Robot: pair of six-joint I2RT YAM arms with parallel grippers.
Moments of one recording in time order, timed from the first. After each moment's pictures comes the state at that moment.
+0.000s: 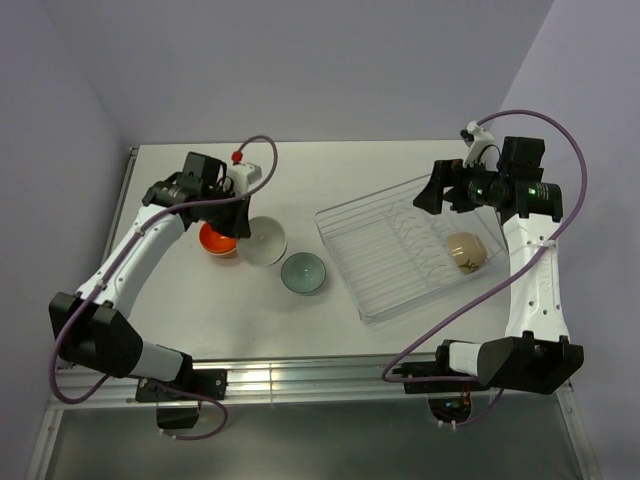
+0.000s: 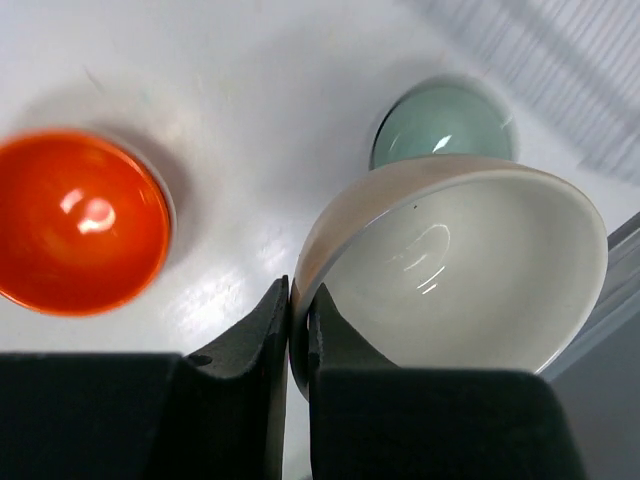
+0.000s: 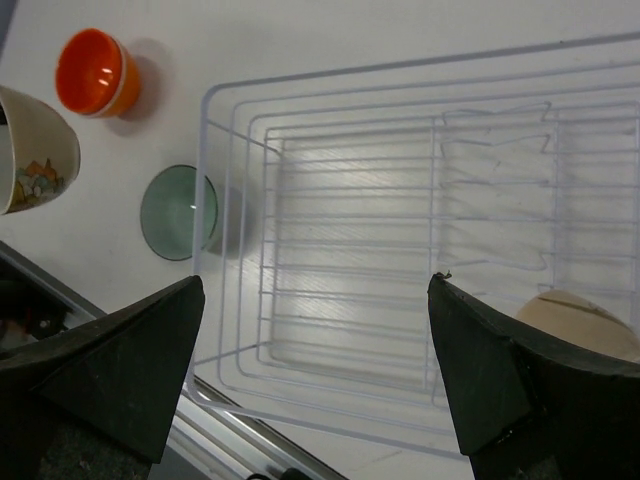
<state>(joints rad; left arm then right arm) -0.33 1.43 1.30 -0.89 0.34 0.13 -0.17 1.25 1.46 -0.99 -0.64 -0.14</state>
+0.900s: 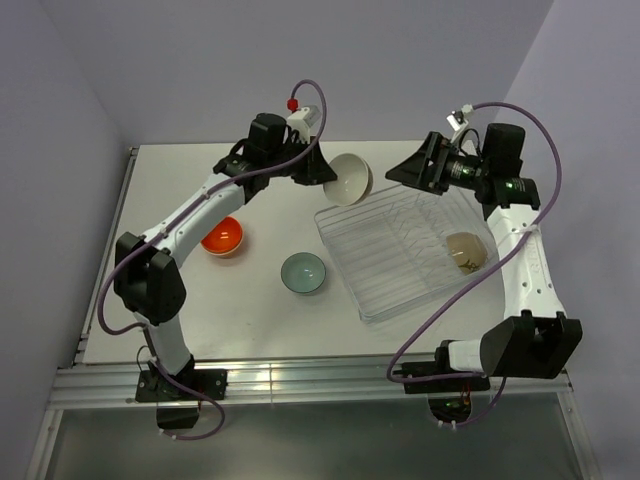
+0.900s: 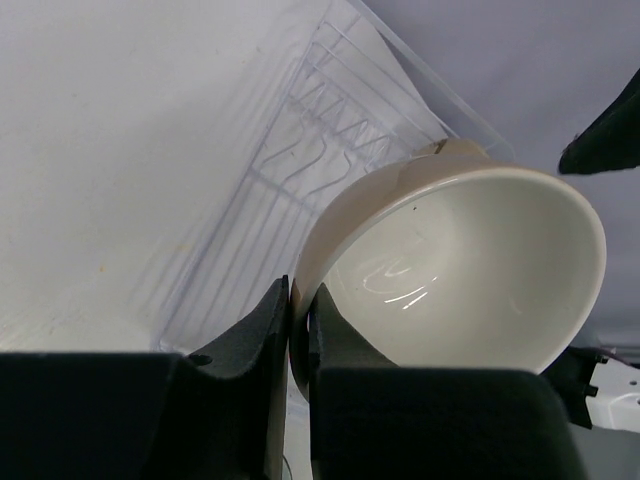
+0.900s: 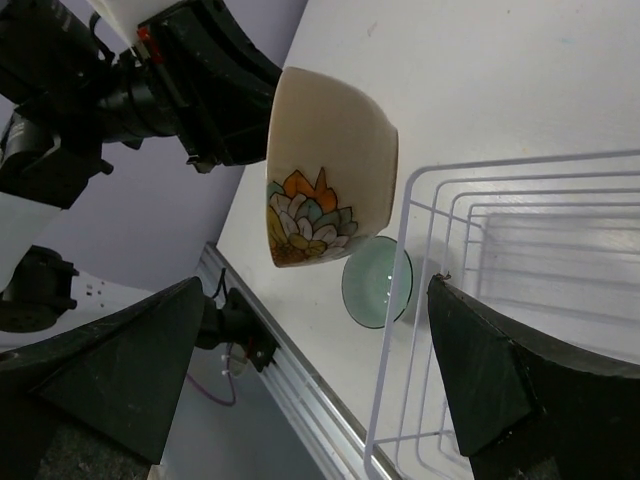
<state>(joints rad) -0.56 1.81 1.70 -0.30 0.48 -0.40 -0.10 1.30 1.38 -0.57 -0.98 0.43</state>
